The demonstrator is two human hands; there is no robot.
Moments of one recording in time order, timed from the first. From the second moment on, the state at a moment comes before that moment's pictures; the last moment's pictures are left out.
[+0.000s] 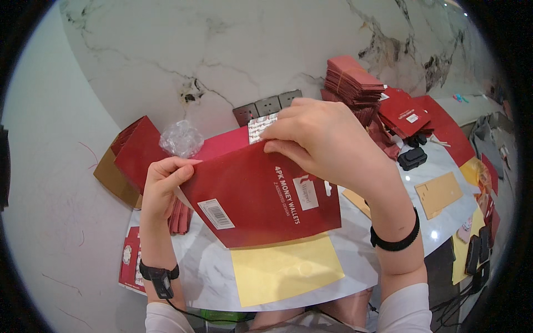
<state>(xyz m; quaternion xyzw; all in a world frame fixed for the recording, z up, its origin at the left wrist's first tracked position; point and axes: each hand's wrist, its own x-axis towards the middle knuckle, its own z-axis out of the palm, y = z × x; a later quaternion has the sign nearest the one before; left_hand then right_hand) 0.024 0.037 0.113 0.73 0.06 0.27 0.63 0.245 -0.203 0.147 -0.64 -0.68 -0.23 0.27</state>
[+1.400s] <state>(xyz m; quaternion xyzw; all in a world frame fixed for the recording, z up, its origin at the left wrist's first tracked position) 0.035 0.061 0.088 0.65 0.02 0.47 0.60 0.242 -0.163 0.127 -0.51 -0.51 -0.11 0.69</state>
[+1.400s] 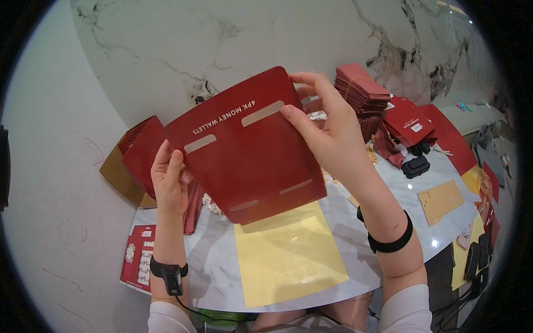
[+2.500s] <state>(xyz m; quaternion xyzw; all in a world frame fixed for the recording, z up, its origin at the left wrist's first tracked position) 0.005 0.023 -0.007 0.64 0.24 0.14 0.72 0.235 -0.159 0.089 -0.75 -0.61 0.26 -0.01</state>
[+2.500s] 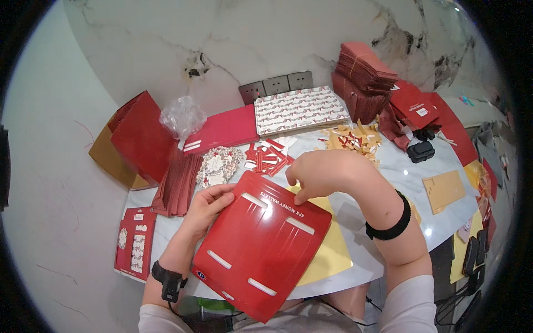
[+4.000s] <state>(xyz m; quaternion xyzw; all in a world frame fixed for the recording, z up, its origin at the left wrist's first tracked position) -0.013 0.052 0.010 0.37 0.10 0.28 0.88 0.237 -0.141 0.088 -0.59 -0.46 0.33 0.57</state>
